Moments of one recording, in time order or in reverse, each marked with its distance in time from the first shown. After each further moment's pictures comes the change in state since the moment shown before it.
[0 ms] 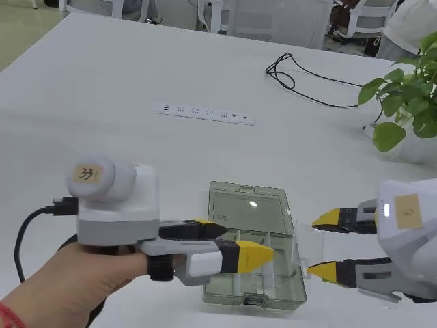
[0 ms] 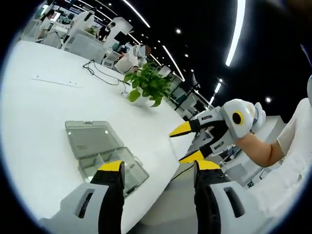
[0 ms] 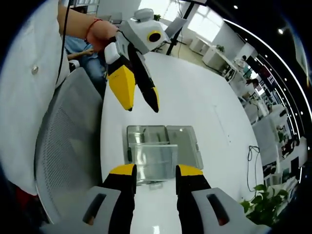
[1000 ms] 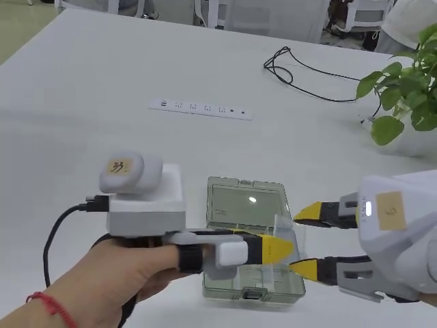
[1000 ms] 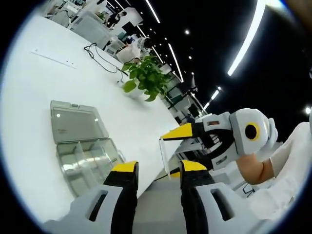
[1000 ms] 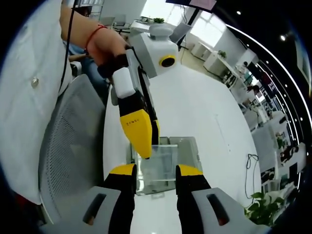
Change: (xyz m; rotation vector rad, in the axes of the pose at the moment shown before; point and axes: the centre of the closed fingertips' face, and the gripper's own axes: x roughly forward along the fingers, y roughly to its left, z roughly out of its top) left arm 0.024 -0.017 -0.009 -0.155 0.031 -0.065; right arm 0.002 0.009 0.025 -0.036 -0.030 -0.005
